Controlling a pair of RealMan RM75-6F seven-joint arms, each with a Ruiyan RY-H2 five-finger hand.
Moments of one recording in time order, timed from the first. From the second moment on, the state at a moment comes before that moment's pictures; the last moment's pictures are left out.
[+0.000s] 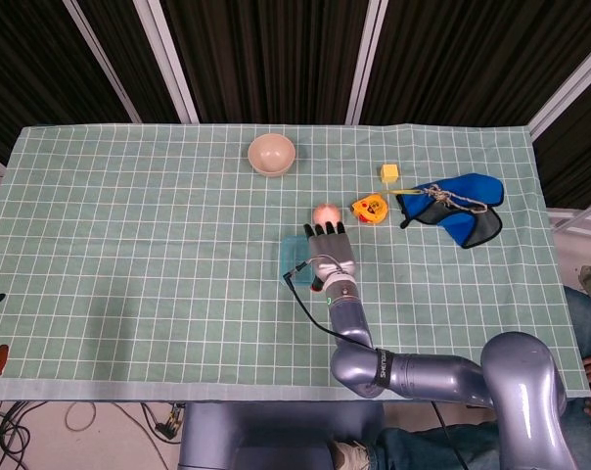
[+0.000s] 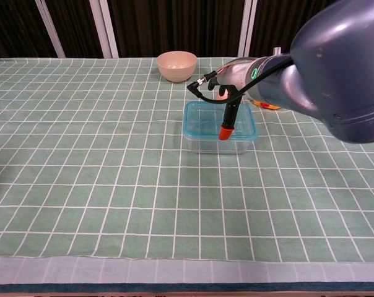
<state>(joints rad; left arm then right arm) -0.03 -0.90 0.03 -1.75 1.47 1.42 -0.02 1.20 -1.72 0.38 -1.47 -0.08 1.13 -0.99</state>
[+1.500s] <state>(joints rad) -0.03 -0.89 0.03 -1.76 1.45 1.40 -0.04 1.08 -1.70 0.37 -1.48 -0.36 1.18 -0.74</state>
